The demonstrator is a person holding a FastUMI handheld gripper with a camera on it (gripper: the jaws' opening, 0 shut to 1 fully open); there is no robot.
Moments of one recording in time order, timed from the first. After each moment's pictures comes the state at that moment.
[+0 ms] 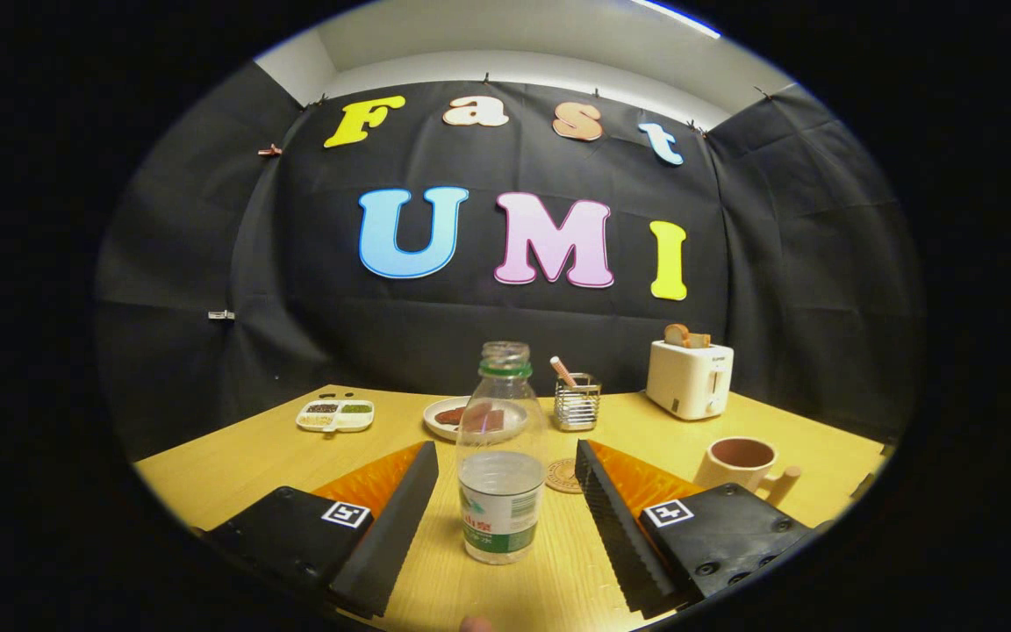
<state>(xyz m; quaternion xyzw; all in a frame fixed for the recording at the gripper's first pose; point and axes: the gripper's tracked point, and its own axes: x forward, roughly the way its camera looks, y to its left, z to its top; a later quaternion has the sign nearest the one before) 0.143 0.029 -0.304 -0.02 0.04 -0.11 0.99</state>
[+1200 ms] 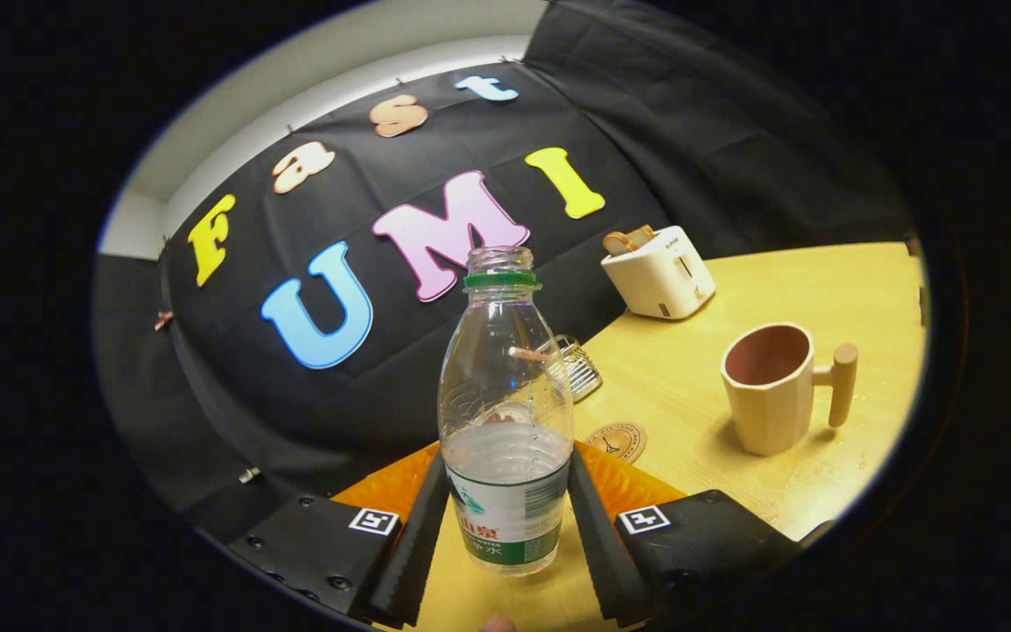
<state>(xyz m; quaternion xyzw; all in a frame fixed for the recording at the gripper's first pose) 0.154 -0.031 -0.277 0.33 0.03 -0.18 0.93</state>
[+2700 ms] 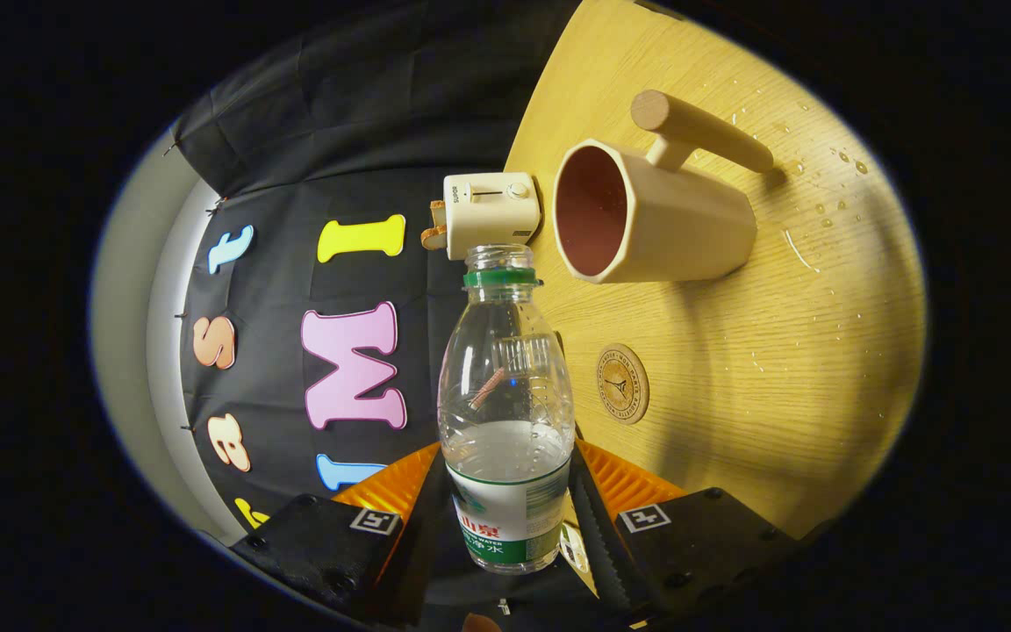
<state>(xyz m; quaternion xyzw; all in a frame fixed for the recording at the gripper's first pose) 0.151 -0.078 -0.310 0.73 -0.04 -0.23 0.65</state>
